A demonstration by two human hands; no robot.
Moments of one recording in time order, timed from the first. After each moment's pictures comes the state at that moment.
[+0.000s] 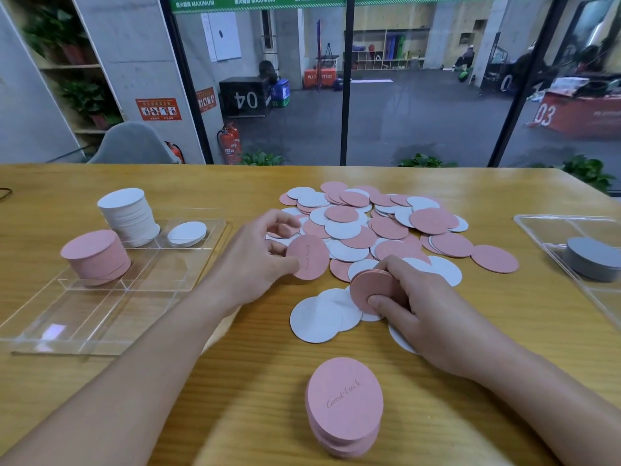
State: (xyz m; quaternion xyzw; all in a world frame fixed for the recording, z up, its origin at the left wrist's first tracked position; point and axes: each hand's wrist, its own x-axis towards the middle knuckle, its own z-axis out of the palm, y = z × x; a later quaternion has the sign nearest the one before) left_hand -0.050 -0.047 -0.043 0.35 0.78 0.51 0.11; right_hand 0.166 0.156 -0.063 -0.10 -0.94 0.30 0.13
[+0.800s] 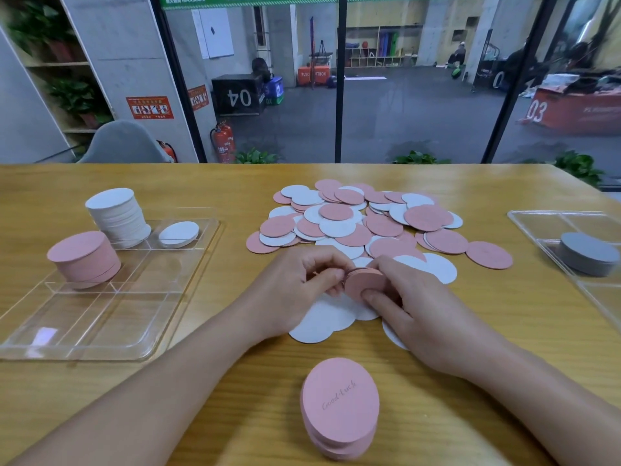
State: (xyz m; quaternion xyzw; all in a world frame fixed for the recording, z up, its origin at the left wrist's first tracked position) left_hand -0.016 -0.018 -0.071 0.51 0.69 0.49 0.17; right_hand 0.162 0.157 -0.069 -0.08 -0.94 0.30 0.15
